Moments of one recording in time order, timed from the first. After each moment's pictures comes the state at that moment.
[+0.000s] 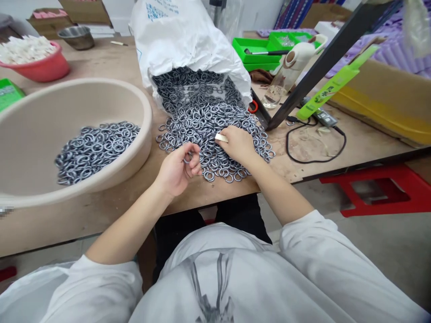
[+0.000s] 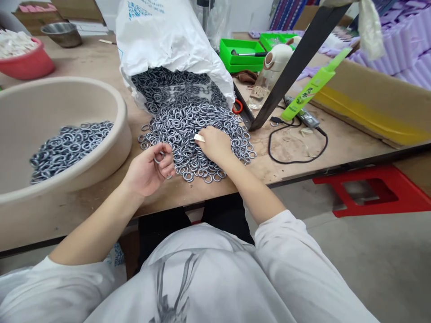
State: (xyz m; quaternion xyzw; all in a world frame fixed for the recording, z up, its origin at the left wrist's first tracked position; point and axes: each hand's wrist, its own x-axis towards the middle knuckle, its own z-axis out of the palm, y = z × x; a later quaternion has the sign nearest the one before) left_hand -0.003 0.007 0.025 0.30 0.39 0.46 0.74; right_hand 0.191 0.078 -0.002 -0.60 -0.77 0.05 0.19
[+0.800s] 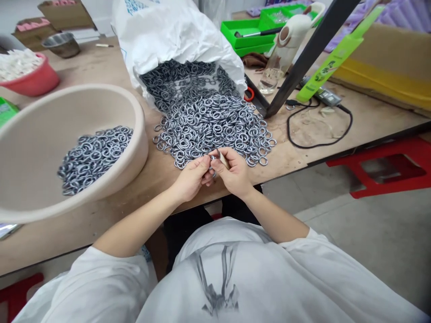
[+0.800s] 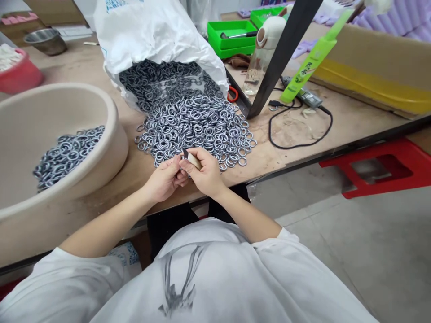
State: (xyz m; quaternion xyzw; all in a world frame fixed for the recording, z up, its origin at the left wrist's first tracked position) left_hand 0.013 -0.005 -0.015 0.42 0.33 0.37 0.76; right_hand 0.158 -0.019 -0.032 -0.45 -0.58 0.42 0.54
